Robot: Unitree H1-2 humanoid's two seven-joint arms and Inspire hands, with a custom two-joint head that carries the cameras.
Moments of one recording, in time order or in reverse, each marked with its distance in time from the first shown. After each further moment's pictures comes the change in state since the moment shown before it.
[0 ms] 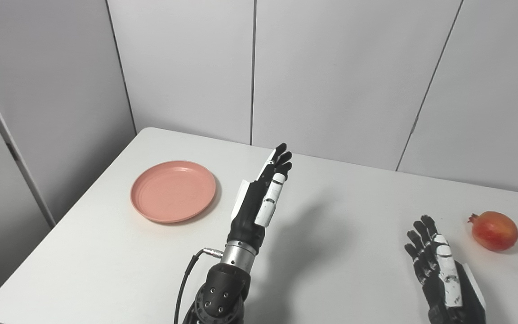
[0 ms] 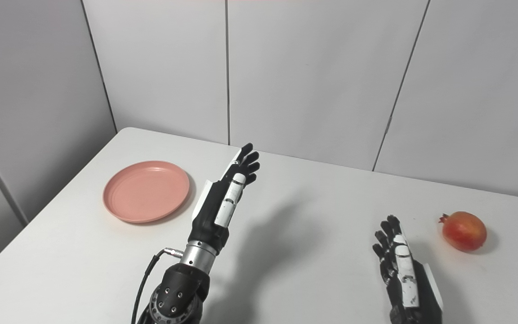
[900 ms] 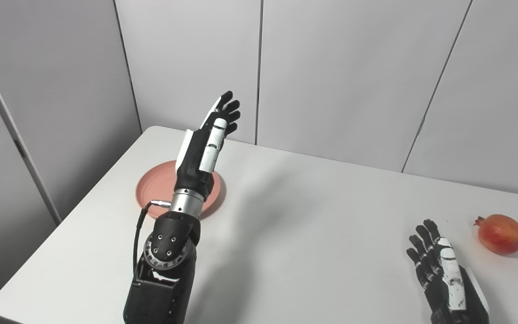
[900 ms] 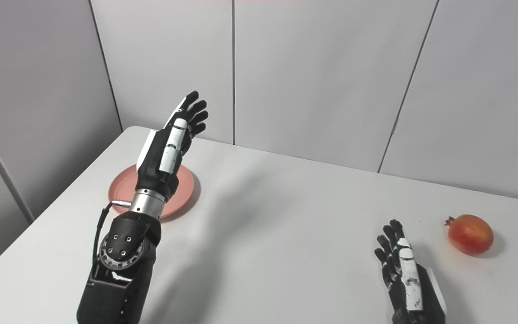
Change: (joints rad) left arm -0.149 0.204 0.257 -0.042 -0.152 0.111 -0.012; right arm 0.000 -0.001 -0.002 0.000 0.021 0.031 0.001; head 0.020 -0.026
